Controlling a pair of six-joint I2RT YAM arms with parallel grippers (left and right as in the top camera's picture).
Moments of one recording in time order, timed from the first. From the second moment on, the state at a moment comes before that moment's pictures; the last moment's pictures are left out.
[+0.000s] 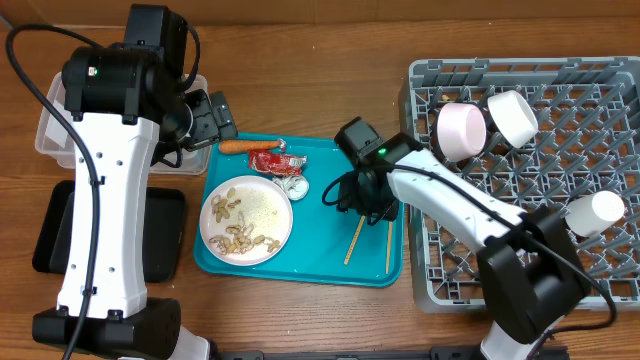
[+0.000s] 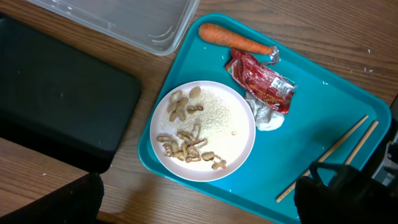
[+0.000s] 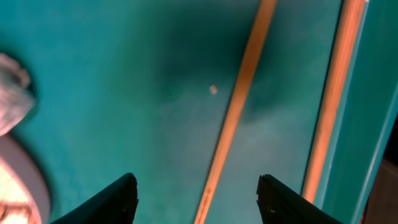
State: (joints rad) left arm -0.10 1.71 2.06 -1.67 -0.05 -0.47; right arm 0.60 1.87 1.30 -0.91 -0.09 0.80
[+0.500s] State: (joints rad) left arm -0.10 1.71 2.06 -1.67 -0.05 -0.47; right arm 0.59 1.95 1.26 -0.81 -0.07 0.95
